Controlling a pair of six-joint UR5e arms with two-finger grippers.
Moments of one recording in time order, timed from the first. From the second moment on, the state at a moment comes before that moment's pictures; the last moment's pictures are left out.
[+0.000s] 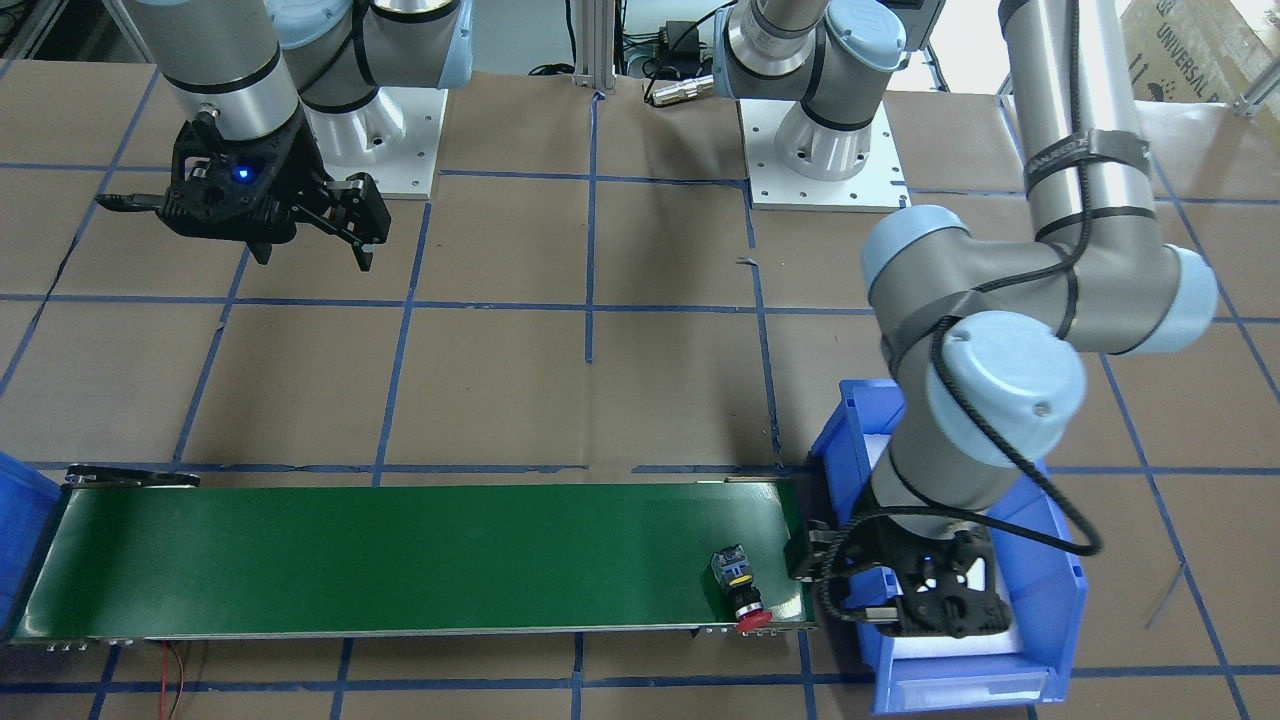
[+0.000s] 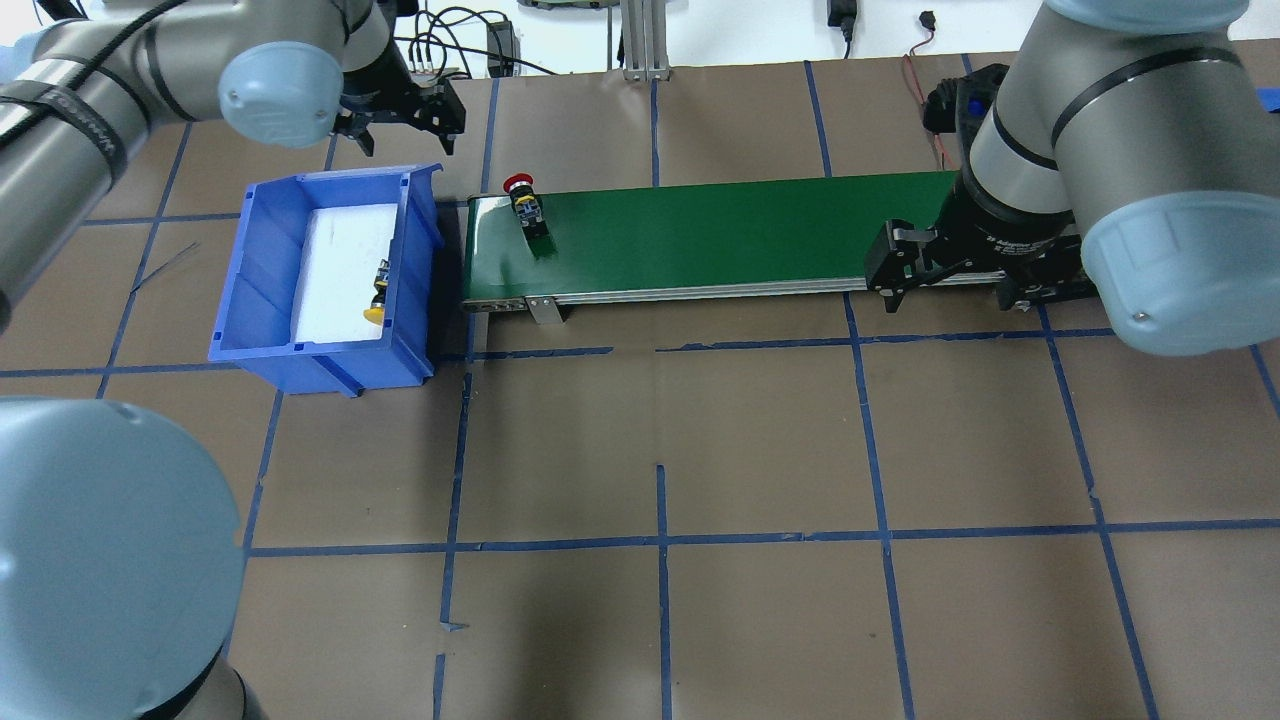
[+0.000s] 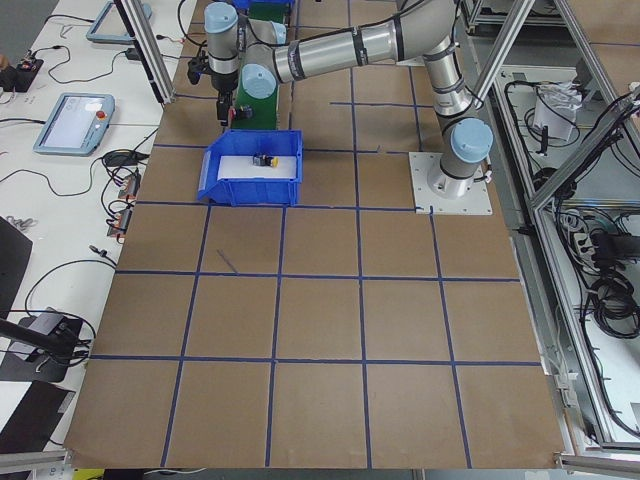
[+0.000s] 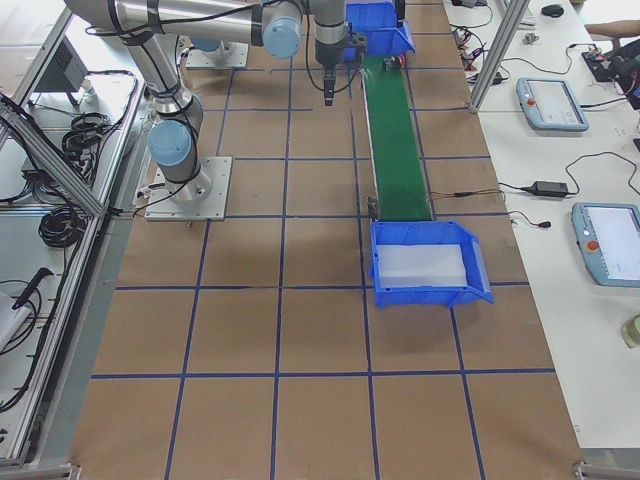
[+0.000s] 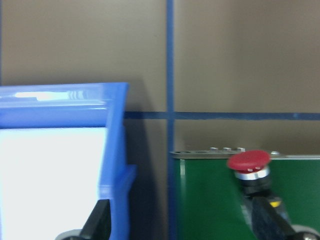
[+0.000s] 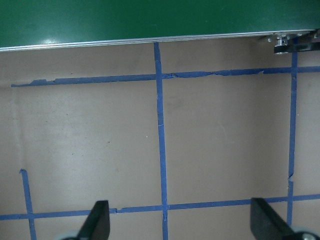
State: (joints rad) left arm -1.50 -2.08 -1.32 -1.17 1.60 0.14; right arm 1.57 -1.66 1.80 -1.73 -1.61 0.04
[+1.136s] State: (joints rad) left arm -1.38 -2.00 -1.46 -1.14 1.58 0.42; right arm 1.57 -1.67 1.85 -1.79 -1.61 0.04
